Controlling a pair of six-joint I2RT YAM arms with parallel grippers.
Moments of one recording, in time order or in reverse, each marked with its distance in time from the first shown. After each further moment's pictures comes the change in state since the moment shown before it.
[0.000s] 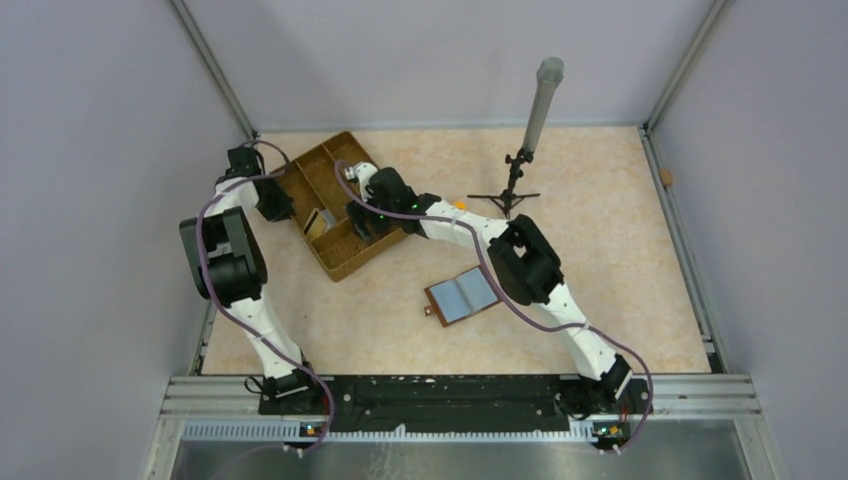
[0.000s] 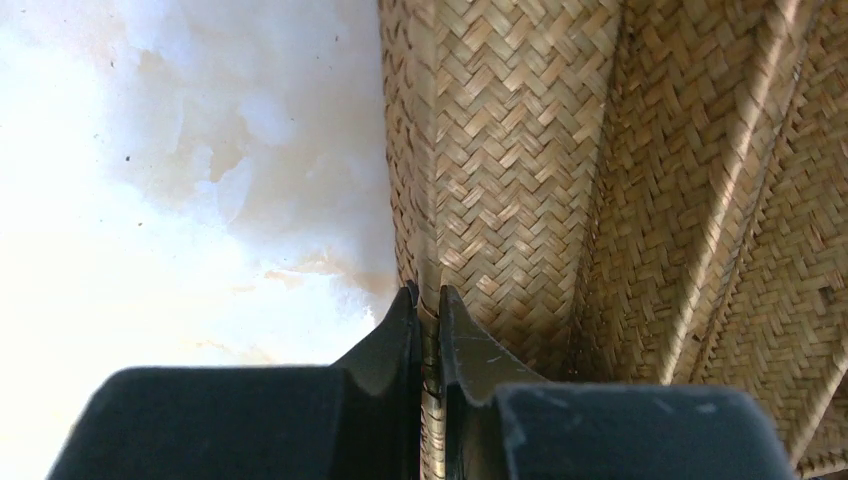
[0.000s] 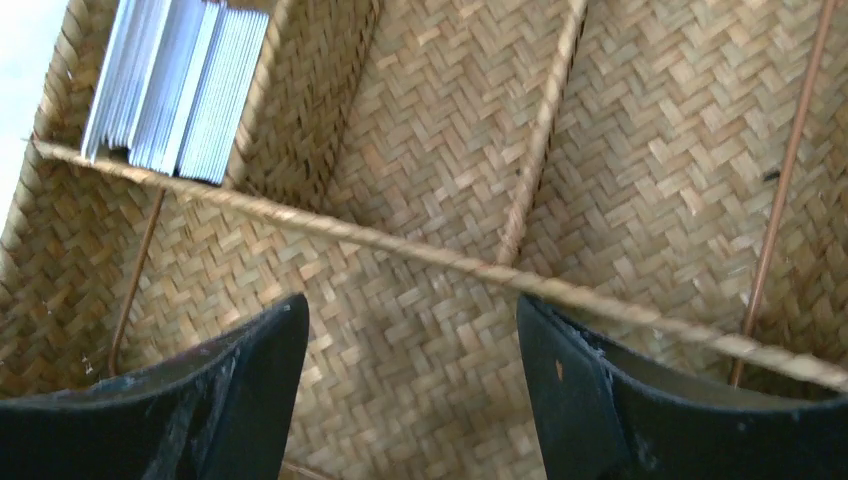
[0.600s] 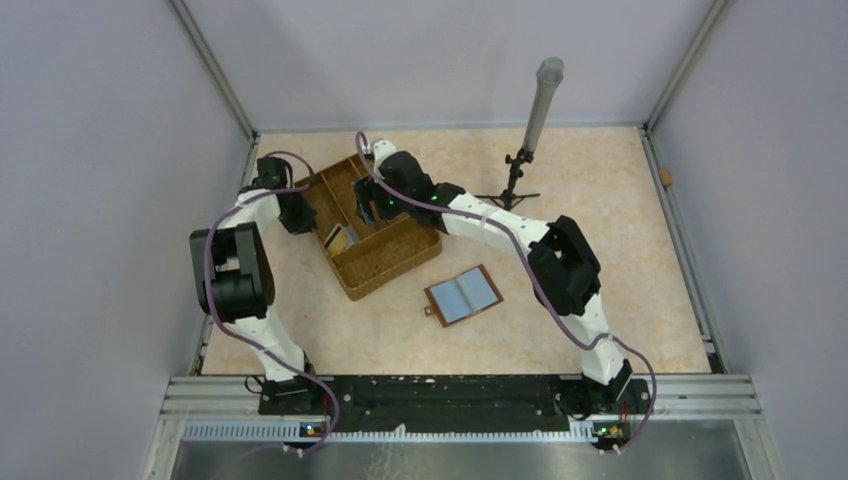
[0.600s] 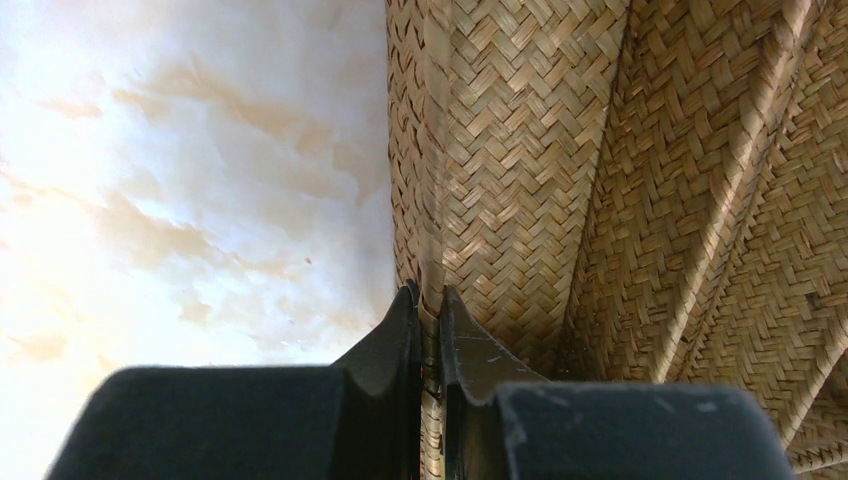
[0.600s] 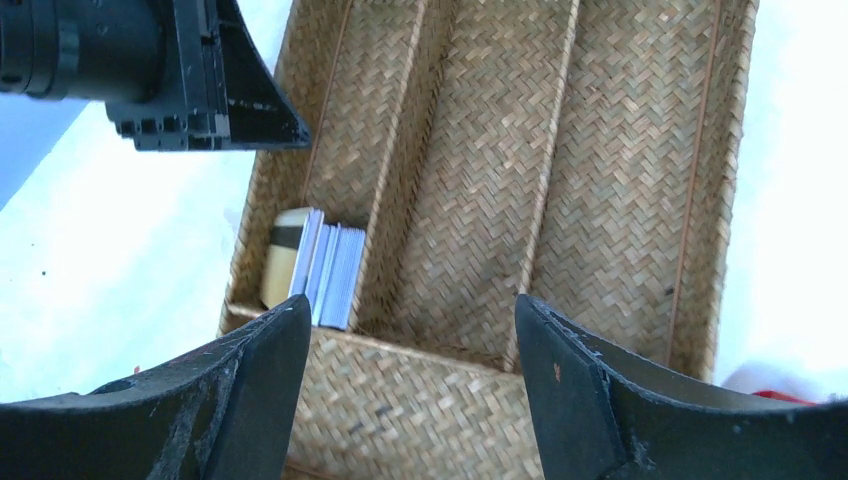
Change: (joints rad) left arm -0.130 -0.134 -0.172 0.009 -0.074 -0.037; right arm 0.015 -0.317 -0.231 -0.035 0.084 0.152
